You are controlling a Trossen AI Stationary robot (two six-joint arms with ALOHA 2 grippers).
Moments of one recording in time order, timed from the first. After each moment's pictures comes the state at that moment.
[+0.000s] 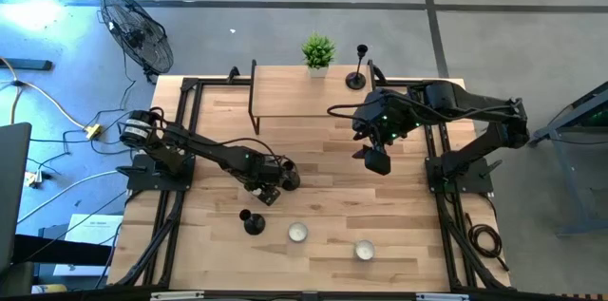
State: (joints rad) left arm -0.14 1.67 0.96 -0.70 0.03 -1.02; right arm 0.02 1.46 1.79 -1.26 -0.09 0.22
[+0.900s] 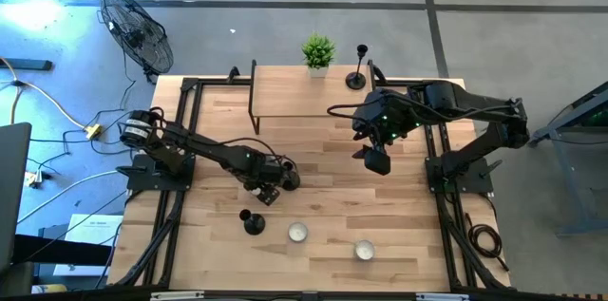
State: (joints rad) left arm -0.14 1.67 0.99 -0.76 0.02 -1.00; right arm 0.02 1.46 1.79 -1.26 -0.09 0.23
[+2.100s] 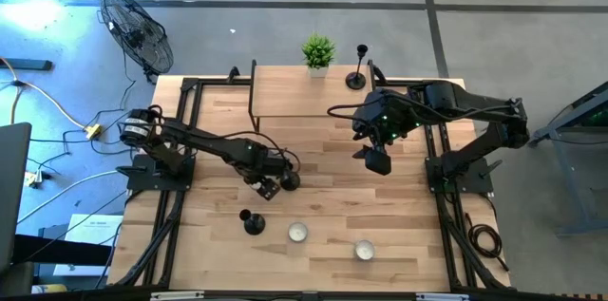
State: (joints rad) left arm -0.10 1.66 1.07 -0.88 0.02 -0.92; right arm 0.02 1.46 1.79 -1.26 -0.09 0.20
